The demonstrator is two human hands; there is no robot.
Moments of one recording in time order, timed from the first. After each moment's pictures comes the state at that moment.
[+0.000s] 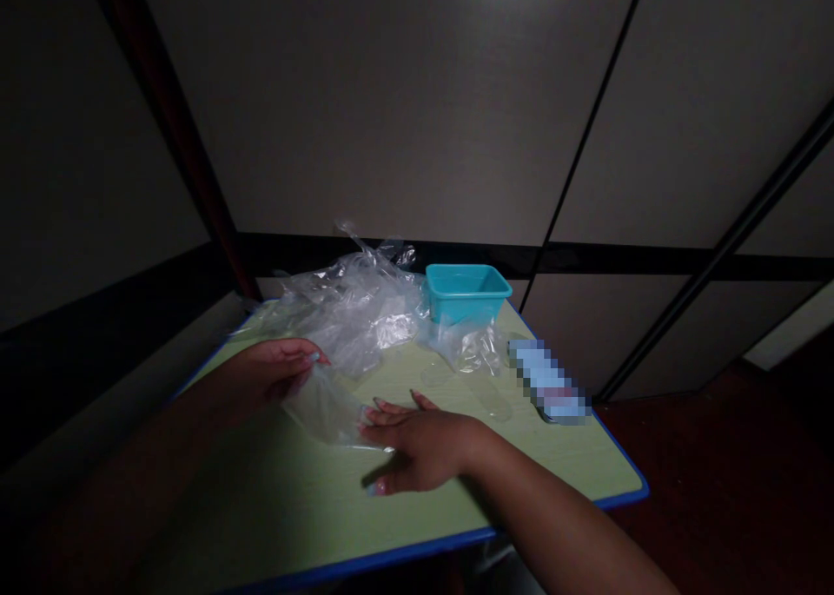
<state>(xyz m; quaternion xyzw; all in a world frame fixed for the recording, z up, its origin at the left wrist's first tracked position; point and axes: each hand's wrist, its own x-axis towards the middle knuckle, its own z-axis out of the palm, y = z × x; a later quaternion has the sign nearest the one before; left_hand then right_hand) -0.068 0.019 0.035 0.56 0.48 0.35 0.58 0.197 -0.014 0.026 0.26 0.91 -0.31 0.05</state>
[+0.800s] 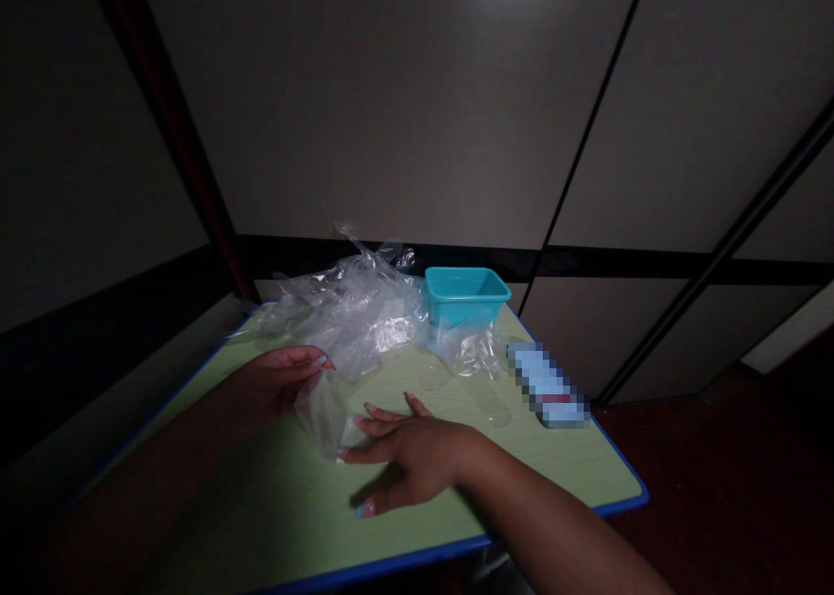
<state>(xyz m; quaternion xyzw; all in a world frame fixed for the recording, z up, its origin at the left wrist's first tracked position) -0.051 0.011 0.029 0.49 0.43 0.41 0.64 0.193 -0.016 0.023 0.23 0.93 -0.30 0.03</state>
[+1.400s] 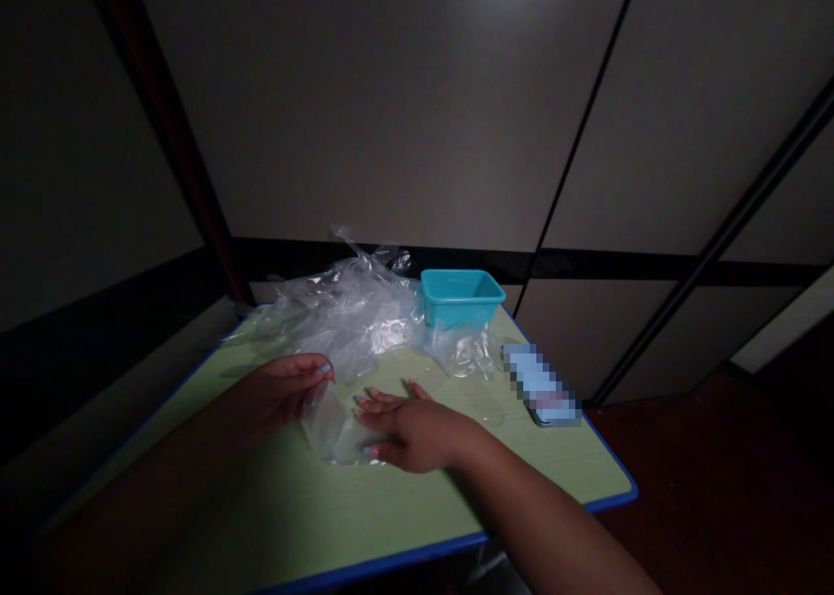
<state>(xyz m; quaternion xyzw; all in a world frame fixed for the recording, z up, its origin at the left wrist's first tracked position) -0.040 0.006 0.029 0.49 0.38 0.40 0.68 0.195 -0.005 0.021 0.27 0.92 -0.27 -0.05</state>
